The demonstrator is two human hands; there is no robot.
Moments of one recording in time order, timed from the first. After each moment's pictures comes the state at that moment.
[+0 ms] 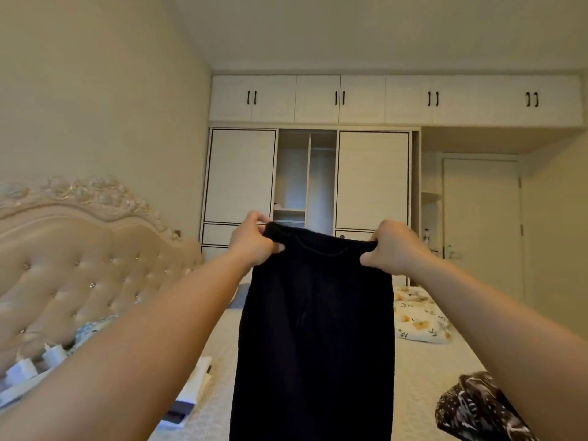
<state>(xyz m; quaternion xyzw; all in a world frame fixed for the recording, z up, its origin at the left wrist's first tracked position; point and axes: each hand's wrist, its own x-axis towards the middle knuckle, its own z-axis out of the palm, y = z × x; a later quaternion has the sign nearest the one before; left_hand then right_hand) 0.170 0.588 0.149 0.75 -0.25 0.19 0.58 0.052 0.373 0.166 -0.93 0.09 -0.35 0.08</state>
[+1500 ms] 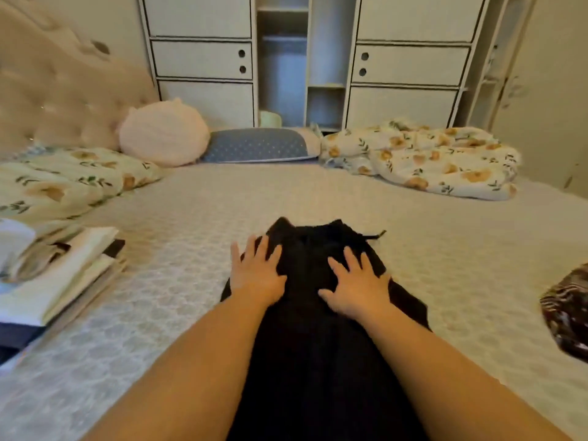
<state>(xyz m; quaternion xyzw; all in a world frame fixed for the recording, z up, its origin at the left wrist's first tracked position) 0.534 0.376 -0.260 0.99 -0.15 0.06 0.02 0.449 0.224 -0.246 -0.98 0.17 0.01 0.09</state>
